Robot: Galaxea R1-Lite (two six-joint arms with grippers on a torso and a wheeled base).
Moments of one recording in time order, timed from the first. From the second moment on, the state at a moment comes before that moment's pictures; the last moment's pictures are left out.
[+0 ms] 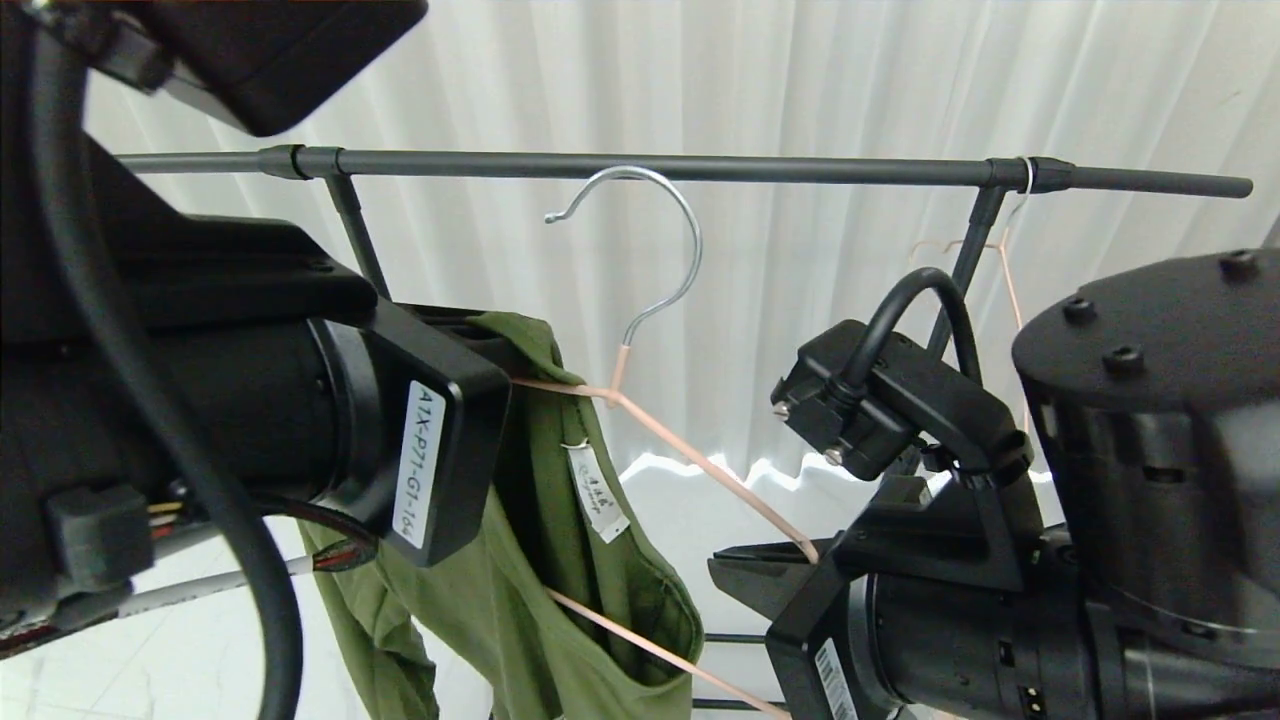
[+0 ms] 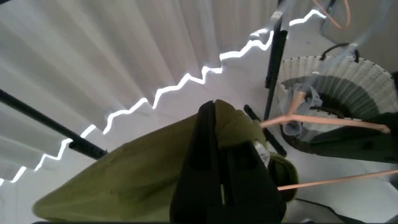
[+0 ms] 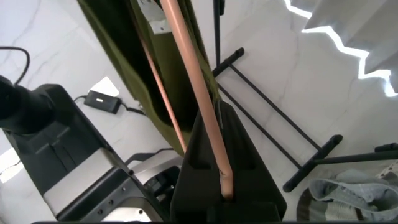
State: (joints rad) left arm -1.11 1.35 -1.30 0.33 0.58 0.05; right arm 1.25 1.55 -1.14 0.10 -0.25 0.27
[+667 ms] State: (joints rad) left arm -1.14 1.31 -1.23 0.32 0.58 0.06; right arm 1.21 1.56 -1.18 0.10 -0.27 0.28
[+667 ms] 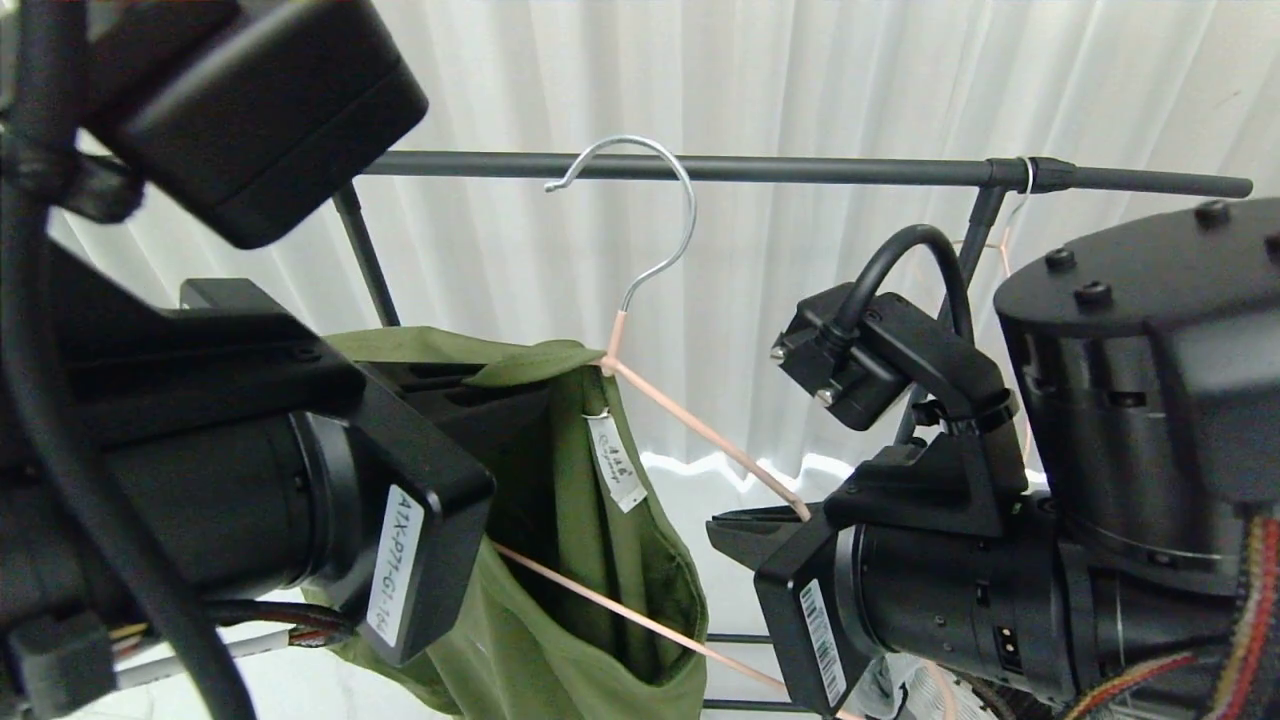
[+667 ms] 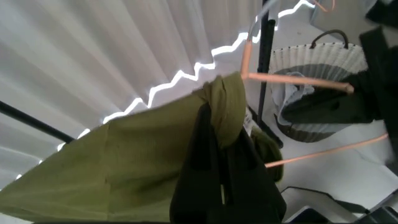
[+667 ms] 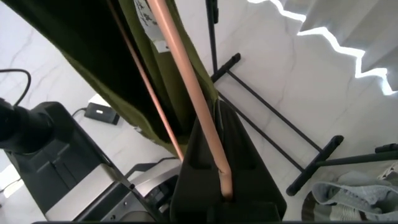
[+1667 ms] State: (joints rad) left arm -1.12 1.29 -1.18 0.32 0.58 0.11; right arm 1.18 1.50 -1.08 -0.14 -0.36 0.16
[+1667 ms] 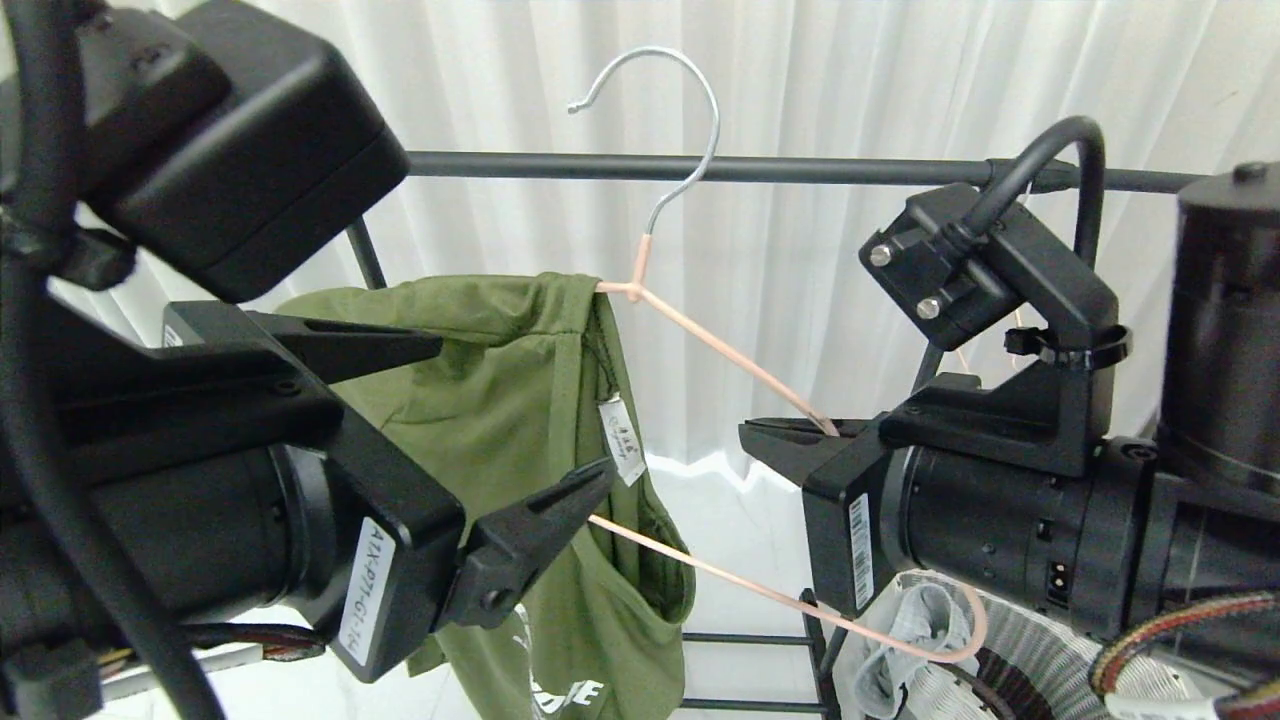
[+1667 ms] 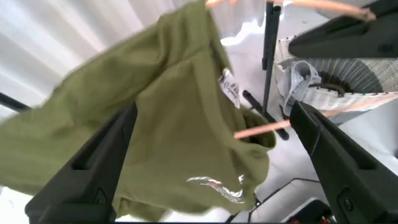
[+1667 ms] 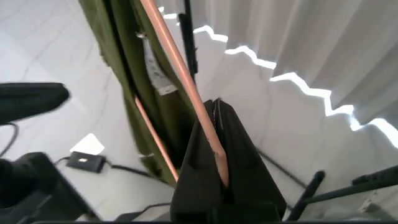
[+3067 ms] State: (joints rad) left arm -0.70 1.33 -1.11 0.05 0.08 0.80; right arm 1.15 1.38 -1.07 -0.05 -0.30 -0.04
